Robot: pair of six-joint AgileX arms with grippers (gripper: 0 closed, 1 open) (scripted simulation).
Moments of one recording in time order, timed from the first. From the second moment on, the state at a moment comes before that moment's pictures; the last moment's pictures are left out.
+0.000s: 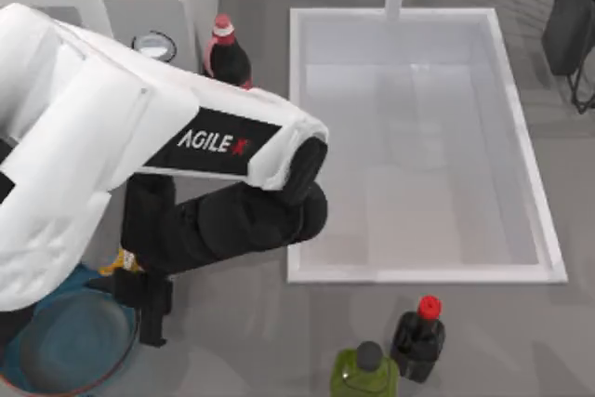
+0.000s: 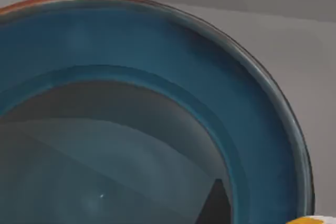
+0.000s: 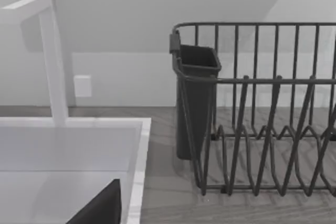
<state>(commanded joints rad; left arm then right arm) -0.74 2.25 1.32 -1.52 -0.65 -2.67 0.00 0.00 0.00 0.00 0.00 0.00</state>
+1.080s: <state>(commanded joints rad) -0.81 2.33 1.30 -1.68 -0.73 -2.90 0.00 0.00 0.00 0.00 0.00 0.00</state>
